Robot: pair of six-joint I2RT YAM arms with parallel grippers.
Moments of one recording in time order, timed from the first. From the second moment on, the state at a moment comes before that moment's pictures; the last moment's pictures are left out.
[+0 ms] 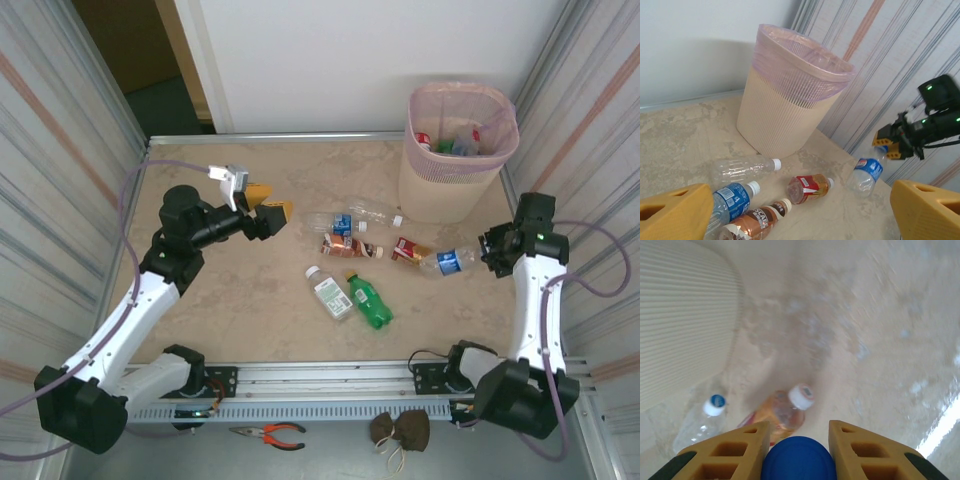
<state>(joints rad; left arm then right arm) -0.37 1.01 0.85 0.07 0.63 -0.35 -0.30 1.04 1.06 -1.03 -0.06 0.94</state>
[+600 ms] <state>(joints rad) -0.37 1.01 0.86 0.08 0.63 -0.34 0.06 1.16 1.68 -0.77 0.22 0.10</state>
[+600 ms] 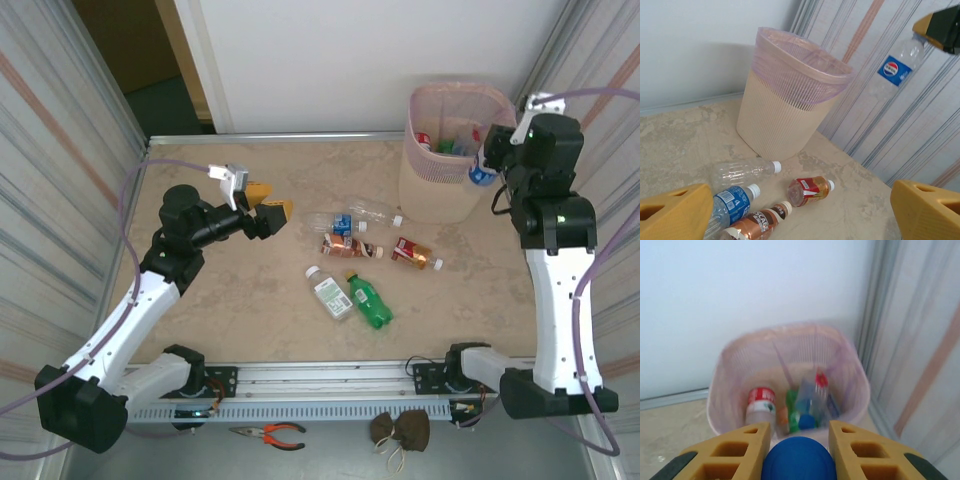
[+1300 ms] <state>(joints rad) -0.34 0.98 0.86 0.08 0.63 -0.34 -0.10 1.63 2.03 -0.72 0.02 -0.24</state>
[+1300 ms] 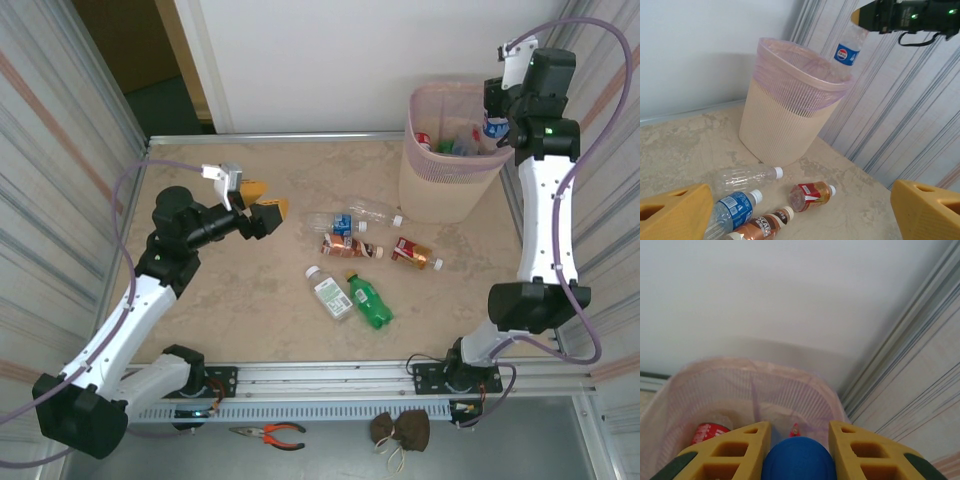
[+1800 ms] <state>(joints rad) -0.32 0.97 0.85 0.08 0.64 -0.34 -0.17 1.76 1.87 -0.67 -0.08 -0.16</state>
